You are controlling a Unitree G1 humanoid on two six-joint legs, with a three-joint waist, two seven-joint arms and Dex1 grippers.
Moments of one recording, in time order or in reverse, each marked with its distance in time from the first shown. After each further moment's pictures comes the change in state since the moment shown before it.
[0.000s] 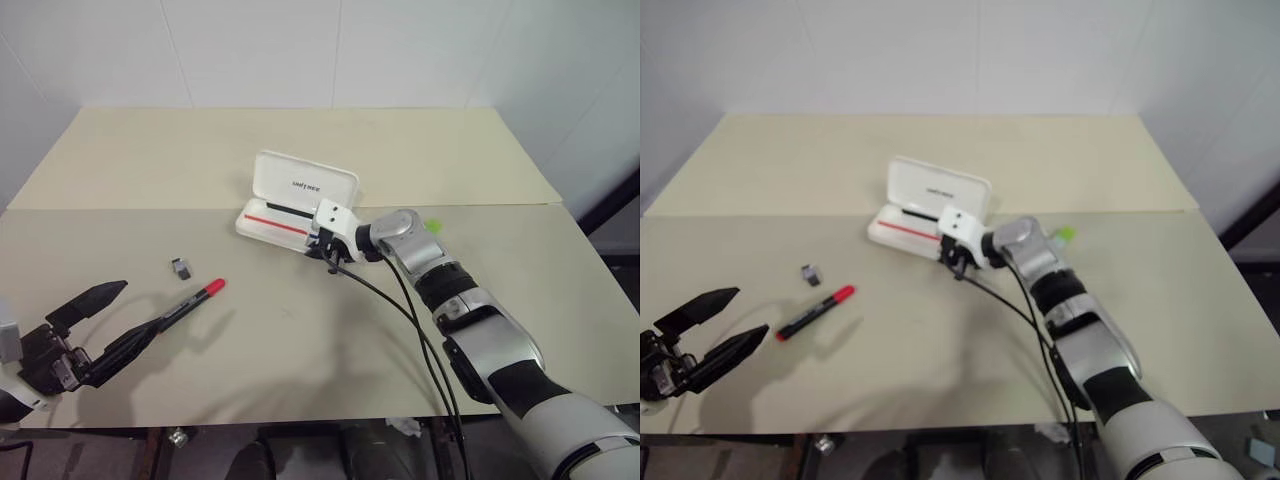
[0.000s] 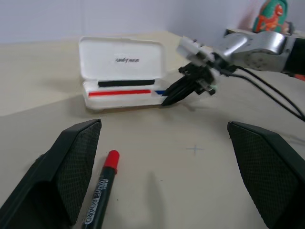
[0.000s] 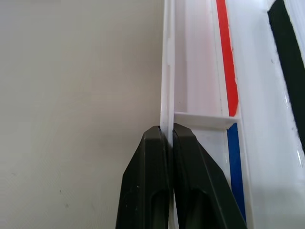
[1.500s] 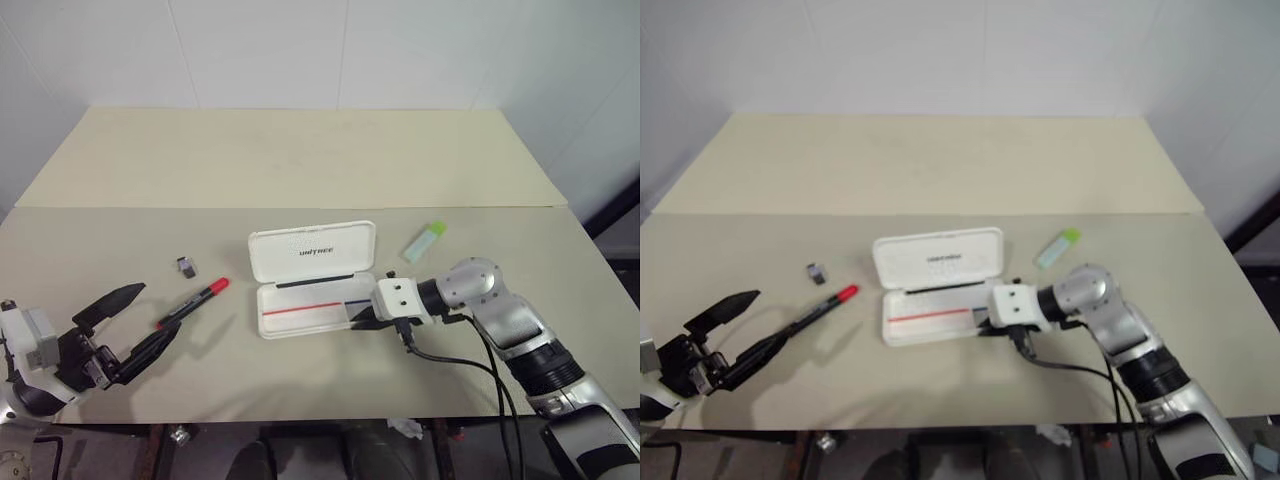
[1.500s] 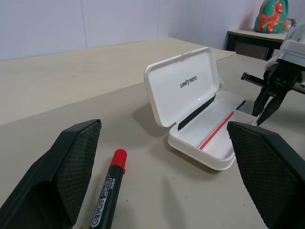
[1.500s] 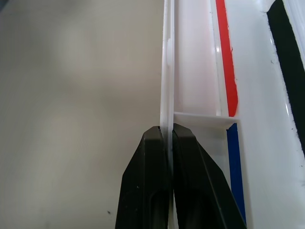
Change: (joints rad) left arm -0.070 -0.051 -0.148 0.139 0.124 -0.213 -0.067; right arm 0.520 -0.416 0.067 -0.832 0.086 -0.047 0.333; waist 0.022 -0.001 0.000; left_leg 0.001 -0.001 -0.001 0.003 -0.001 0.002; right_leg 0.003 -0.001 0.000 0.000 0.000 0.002
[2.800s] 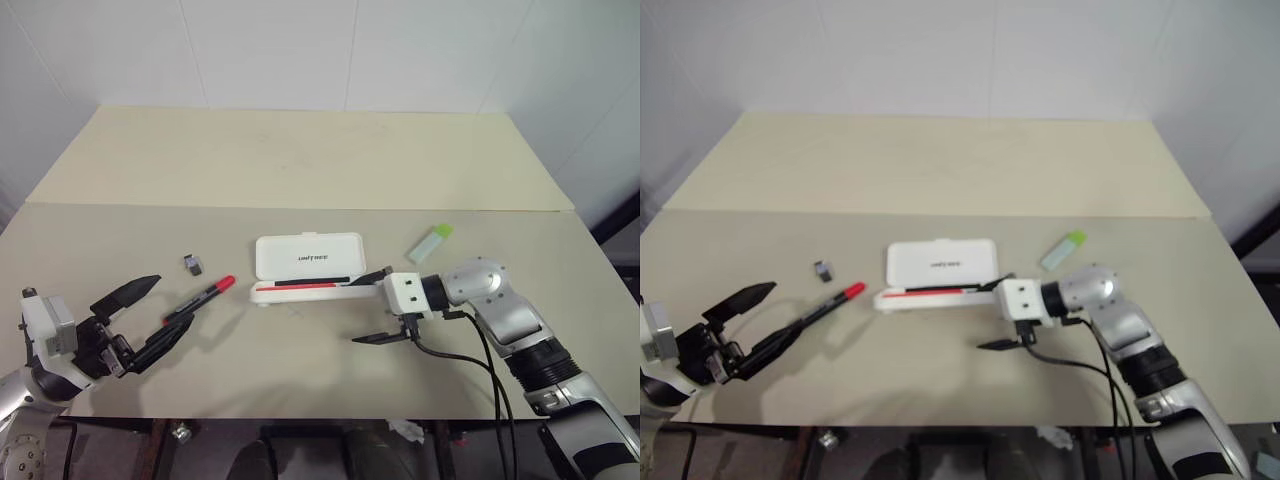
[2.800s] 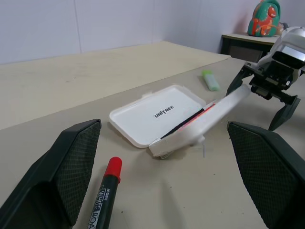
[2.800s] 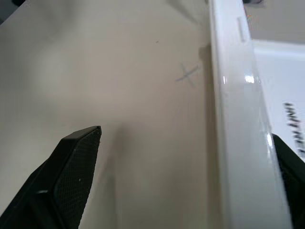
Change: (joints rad) left arm -0.057 0.022 -0.068 0.009 0.004 0.000 0.028; right arm -0.023 0.045 -0.049 0.166 0.109 -0.235 -0.048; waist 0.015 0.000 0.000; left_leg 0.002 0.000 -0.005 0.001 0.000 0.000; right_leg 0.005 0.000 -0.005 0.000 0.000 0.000
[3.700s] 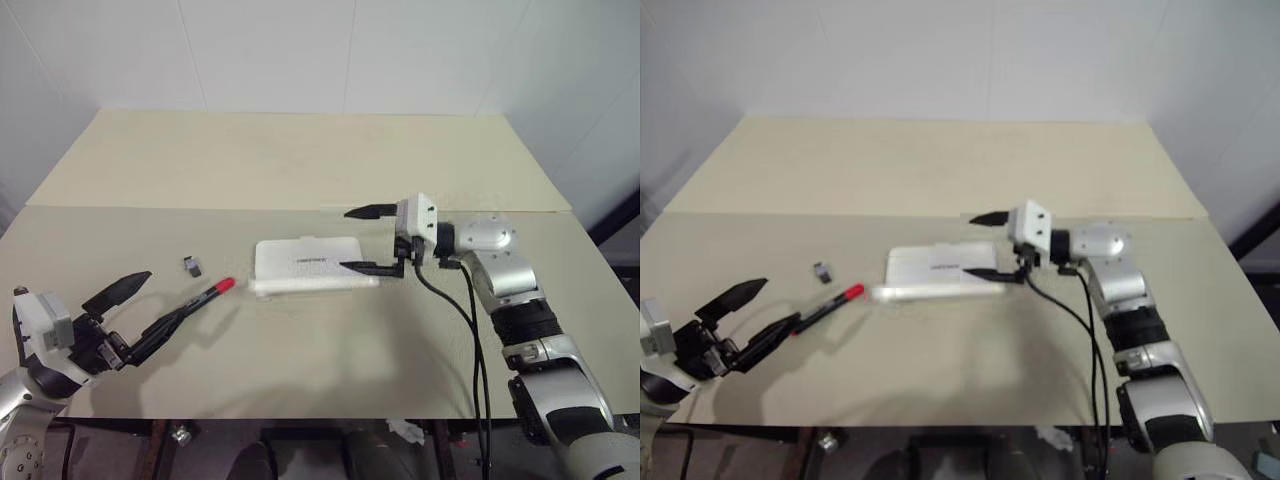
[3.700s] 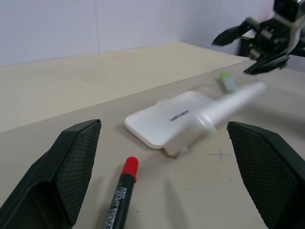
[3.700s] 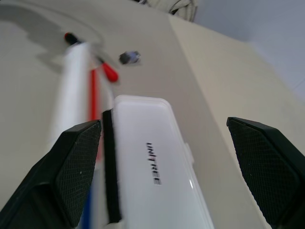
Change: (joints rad) left arm 0.006 0.000 0.008 -0.002 0.000 0.010 0.092; right arm -0.233 0.103 -0.173 0.230 0.122 0.007 -0.077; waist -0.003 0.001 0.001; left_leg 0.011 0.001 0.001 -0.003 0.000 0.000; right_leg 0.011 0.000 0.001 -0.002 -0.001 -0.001
